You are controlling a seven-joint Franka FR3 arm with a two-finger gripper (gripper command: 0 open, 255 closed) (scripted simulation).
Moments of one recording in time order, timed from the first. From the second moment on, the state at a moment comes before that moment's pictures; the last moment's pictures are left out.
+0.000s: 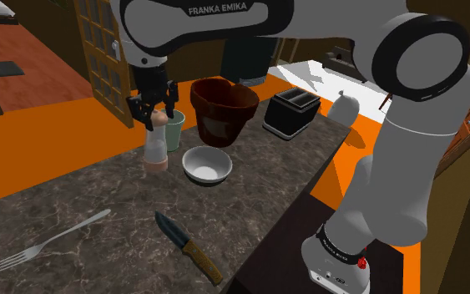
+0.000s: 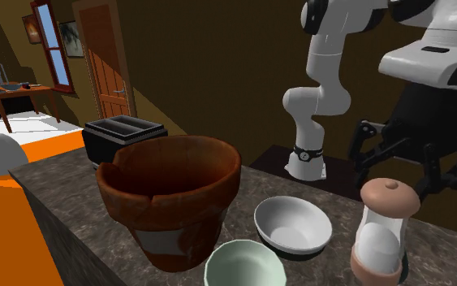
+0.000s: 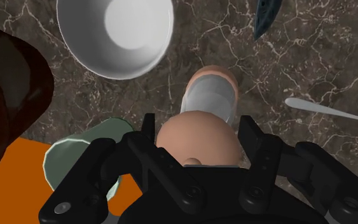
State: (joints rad) arm 0.32 0.26 0.10 -1.60 -0.13 1.73 0.33
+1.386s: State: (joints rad) arm 0.32 0.31 0.10 -1.76 -0.14 1.93 0.36
